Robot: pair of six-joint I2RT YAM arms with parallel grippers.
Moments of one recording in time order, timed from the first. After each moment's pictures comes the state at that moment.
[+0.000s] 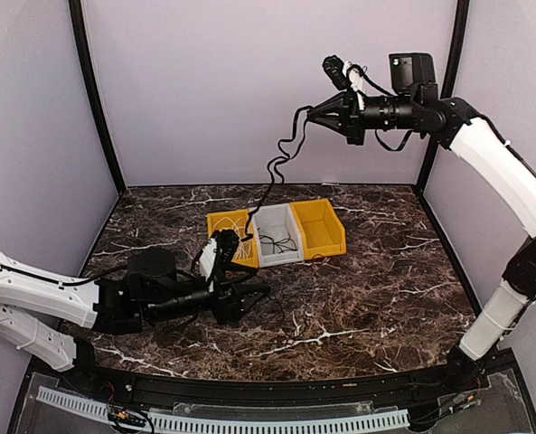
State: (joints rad) left arm -1.20 1.29 0.63 0.48 -0.10 -0.18; right arm 0.55 1.61 1.91 -0.59 -0.64 -0.50
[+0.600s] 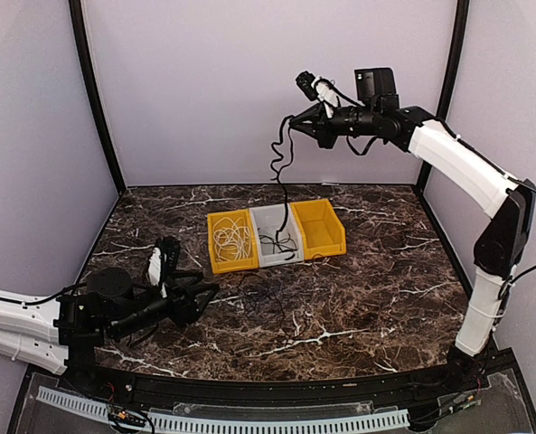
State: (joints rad) left arm -1.20 0.86 0.35 0.30 -0.37 -0.33; right arm 0.55 1.84 1.98 -0.43 -0.52 -0.41
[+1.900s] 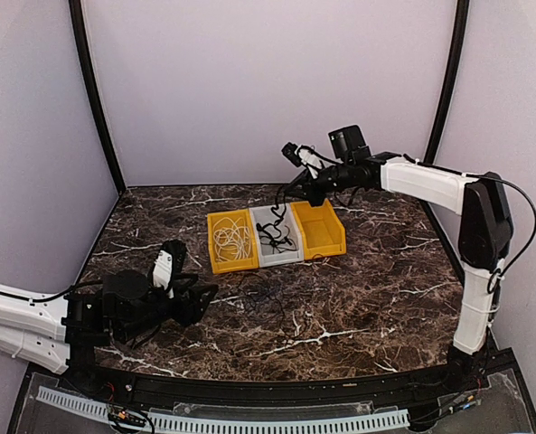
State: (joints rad) left arm -1.20 0.94 0.38 0.22 -0.51 -0.37; right arm 0.55 1.95 1.67 -0.34 -0.56 -0.39
